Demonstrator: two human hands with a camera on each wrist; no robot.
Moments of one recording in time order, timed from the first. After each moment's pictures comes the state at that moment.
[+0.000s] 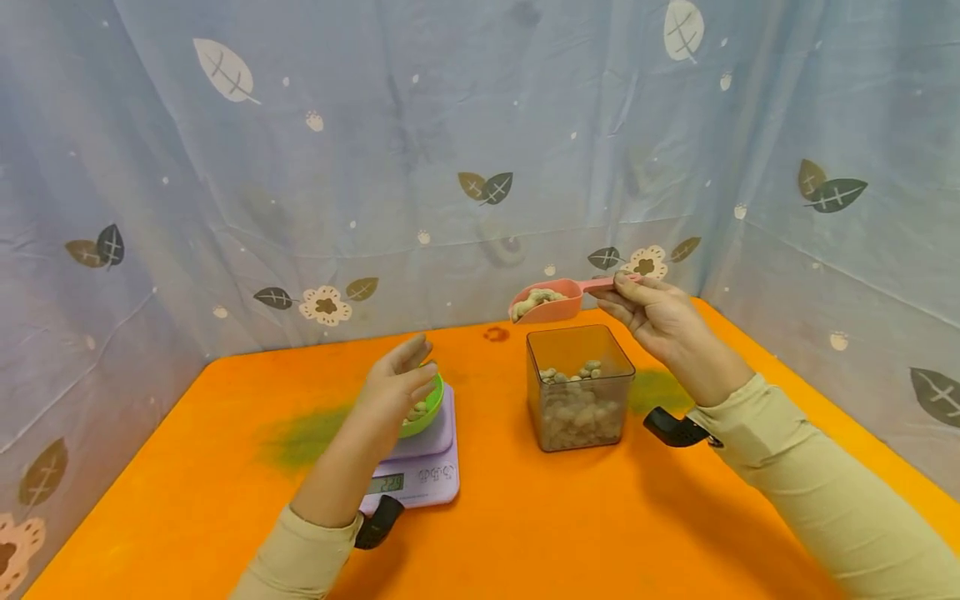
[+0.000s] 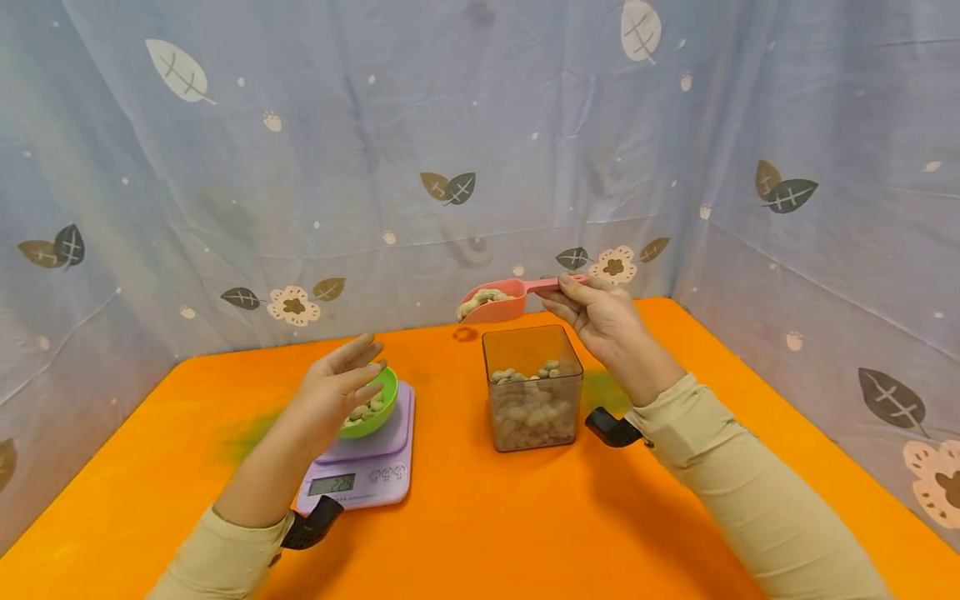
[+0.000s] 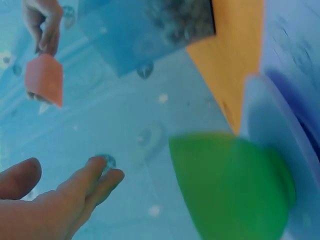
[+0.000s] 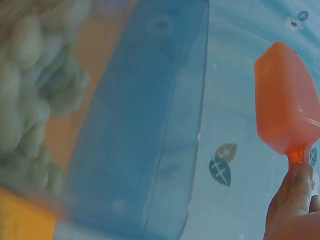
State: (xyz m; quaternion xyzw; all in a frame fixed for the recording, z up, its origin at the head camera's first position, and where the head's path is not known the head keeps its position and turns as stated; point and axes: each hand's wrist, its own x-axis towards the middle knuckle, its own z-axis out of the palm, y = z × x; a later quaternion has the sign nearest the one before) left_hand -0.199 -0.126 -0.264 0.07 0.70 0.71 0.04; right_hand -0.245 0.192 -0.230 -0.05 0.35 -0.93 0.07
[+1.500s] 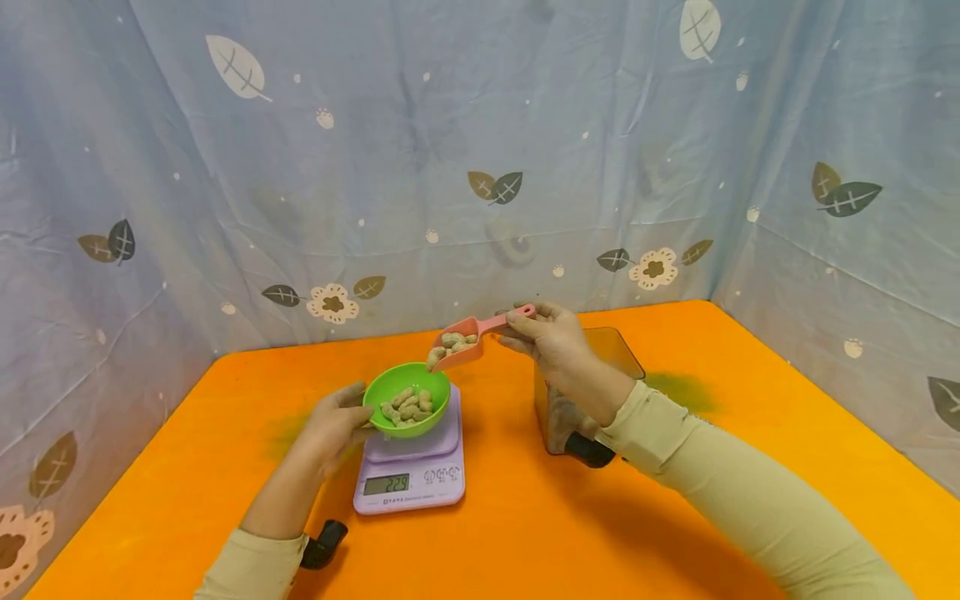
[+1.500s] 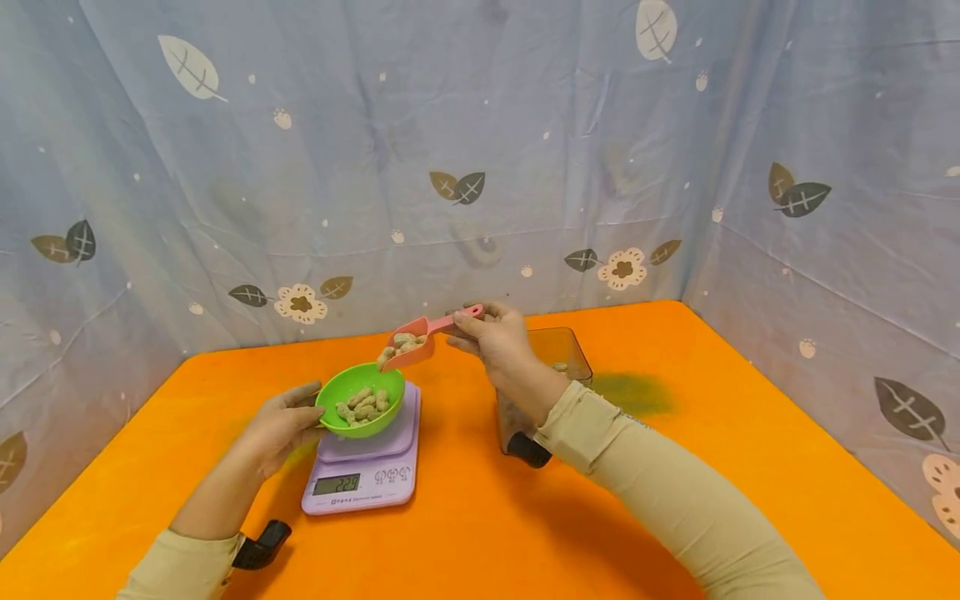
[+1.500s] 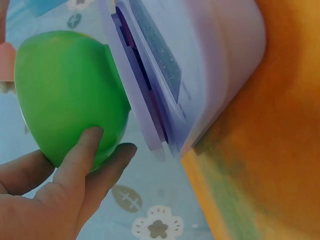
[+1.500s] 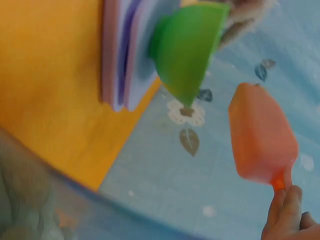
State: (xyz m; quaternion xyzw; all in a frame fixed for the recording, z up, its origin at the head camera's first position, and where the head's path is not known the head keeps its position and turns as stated) left_hand -0.217 -0.207 -0.315 -0.02 0.75 0.66 0.05; right_hand -0.260 0.072 -0.259 -0.06 0.54 -0.84 0.03
